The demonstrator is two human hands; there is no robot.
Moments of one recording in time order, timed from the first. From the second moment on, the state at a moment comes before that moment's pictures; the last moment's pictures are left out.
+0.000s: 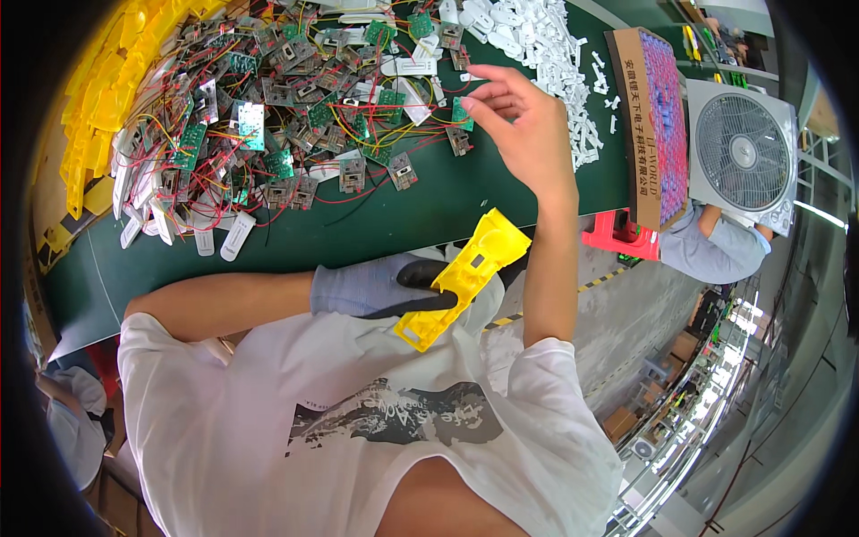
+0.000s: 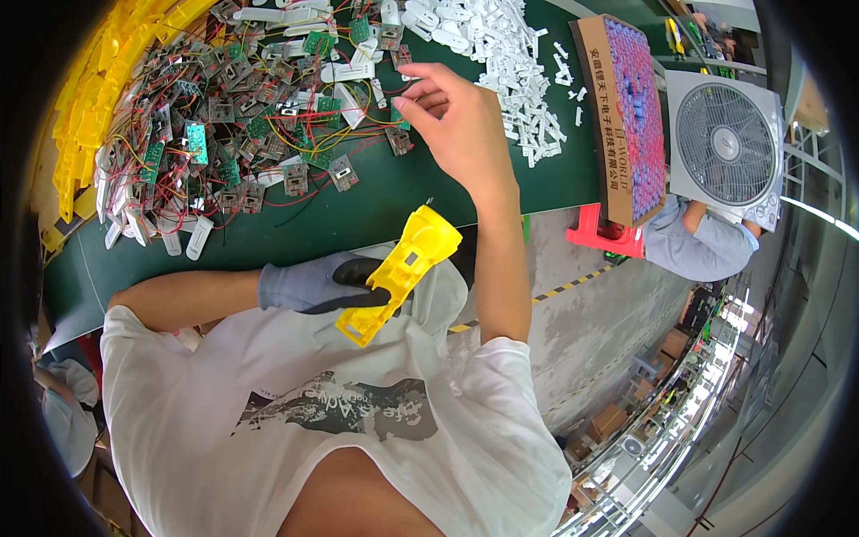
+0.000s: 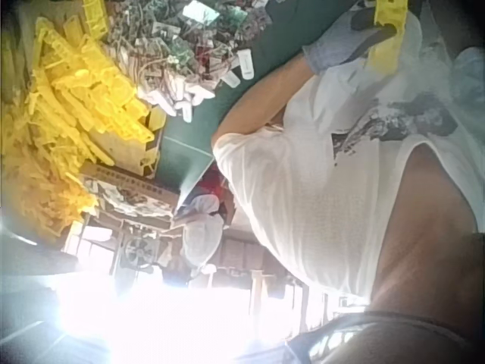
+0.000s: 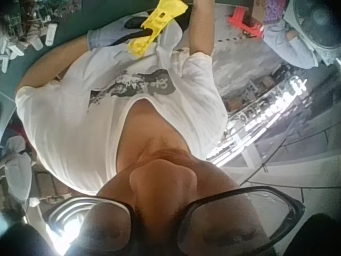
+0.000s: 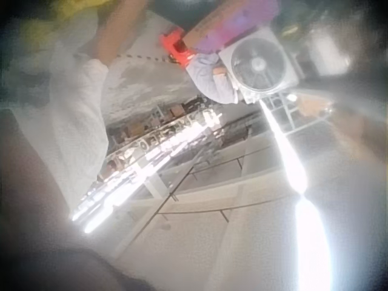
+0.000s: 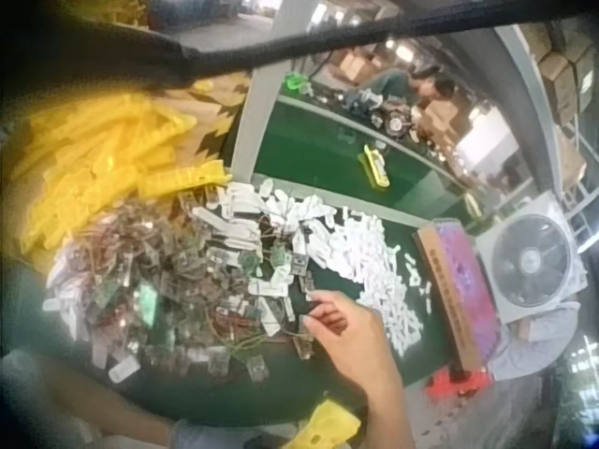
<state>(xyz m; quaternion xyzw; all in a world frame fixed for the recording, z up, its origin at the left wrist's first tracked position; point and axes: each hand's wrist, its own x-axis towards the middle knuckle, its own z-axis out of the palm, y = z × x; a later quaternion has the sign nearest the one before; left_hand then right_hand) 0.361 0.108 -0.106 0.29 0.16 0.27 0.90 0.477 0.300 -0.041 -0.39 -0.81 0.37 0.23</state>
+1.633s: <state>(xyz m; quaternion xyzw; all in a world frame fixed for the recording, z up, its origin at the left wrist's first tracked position) 0.344 0.109 -0.106 0.21 0.23 0.39 0.87 0.551 0.264 -0.038 -0.48 -0.65 0.21 0.55</state>
